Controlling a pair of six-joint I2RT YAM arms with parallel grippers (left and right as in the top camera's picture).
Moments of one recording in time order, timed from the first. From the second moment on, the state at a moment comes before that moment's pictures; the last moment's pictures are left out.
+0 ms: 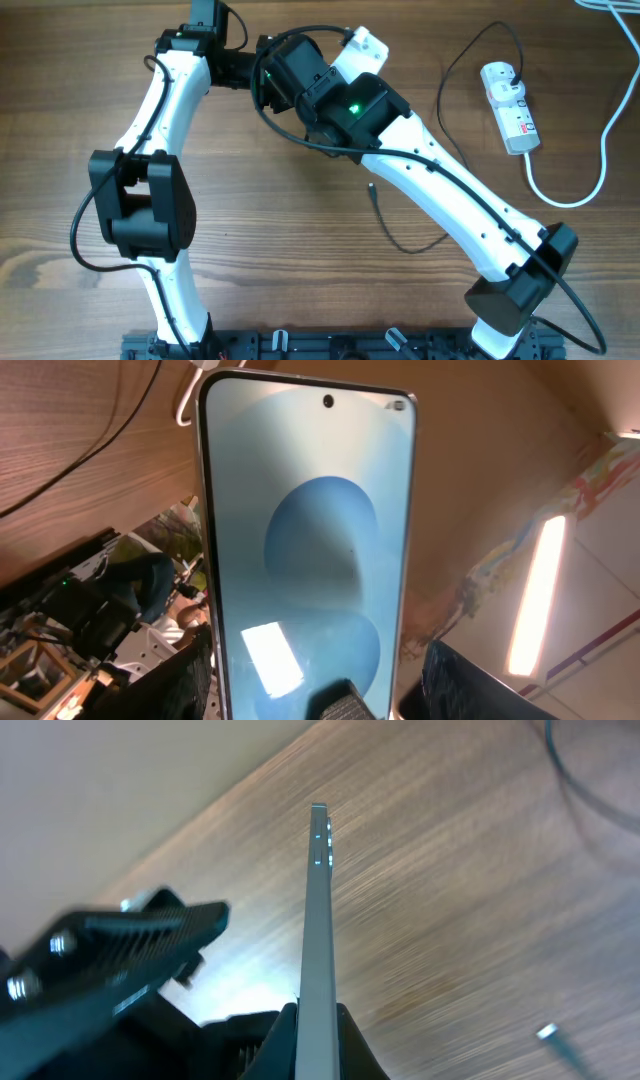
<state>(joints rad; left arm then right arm) -0.11 2.11 1.80 -0.96 1.47 -0.95 0.80 1.89 1.99 -1.07 0.53 1.29</state>
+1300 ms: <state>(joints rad) -0.10 2.11 1.80 -0.95 1.51 -1.01 0.85 1.81 1.99 -1.12 0.50 1.96</state>
